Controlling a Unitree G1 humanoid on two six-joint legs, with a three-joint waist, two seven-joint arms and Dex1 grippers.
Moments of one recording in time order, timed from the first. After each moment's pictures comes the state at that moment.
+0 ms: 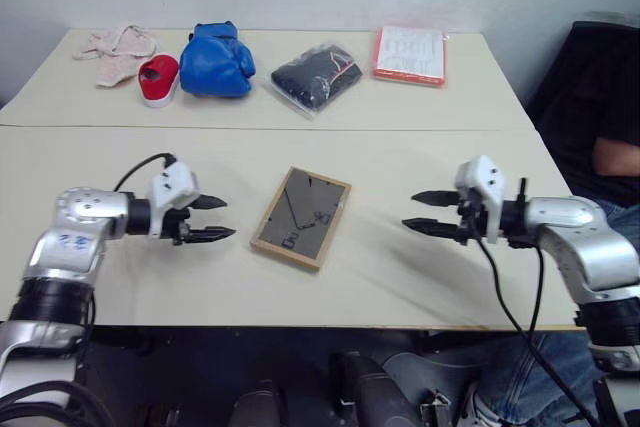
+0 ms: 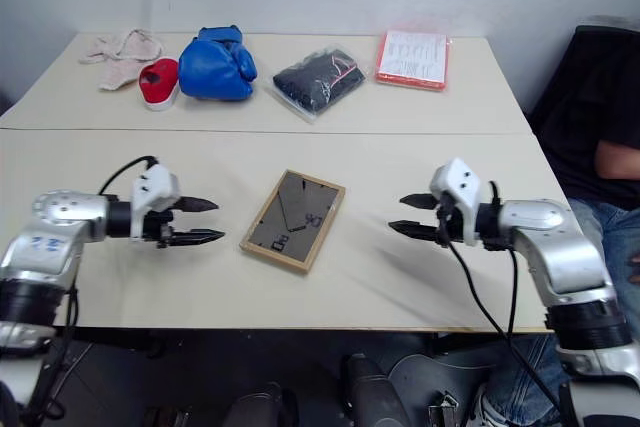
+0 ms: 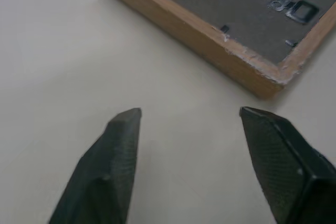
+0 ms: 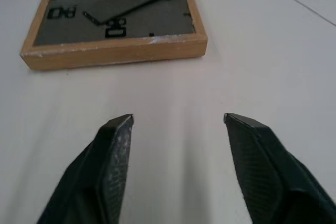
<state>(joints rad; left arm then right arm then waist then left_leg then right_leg) -0.59 0.81 -0.08 0.36 -0.18 0.19 -1.16 -0.49 -0.74 0.08 0.01 0.35 0.44 1.06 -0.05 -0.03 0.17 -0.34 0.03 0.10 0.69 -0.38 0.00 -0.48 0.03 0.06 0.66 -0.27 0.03</state>
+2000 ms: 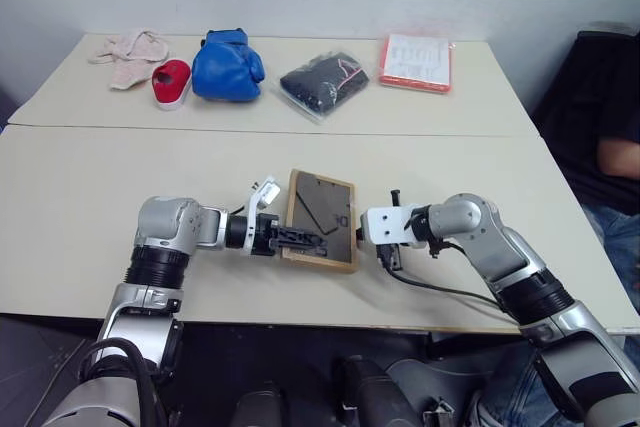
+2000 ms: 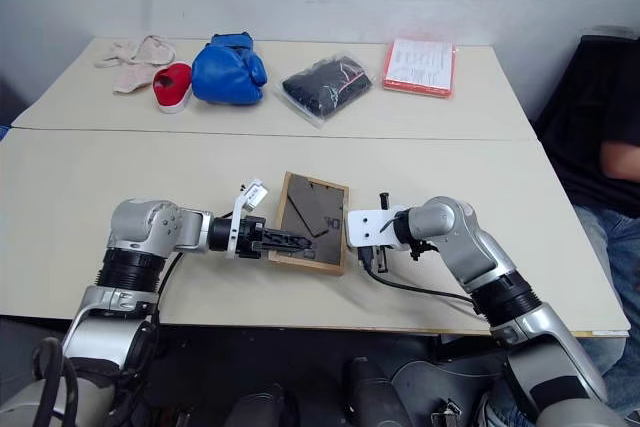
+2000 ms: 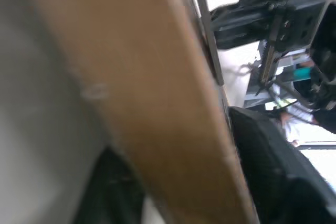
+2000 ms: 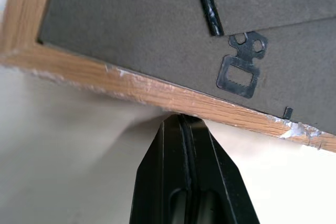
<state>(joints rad) -0.75 0.42 0.01 0.29 -0.57 1.43 -0.91 -0.61 -0.59 0.39 0.10 -0.17 0.05 1.10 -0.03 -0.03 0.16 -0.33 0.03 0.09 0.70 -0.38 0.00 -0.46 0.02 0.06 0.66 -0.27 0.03</state>
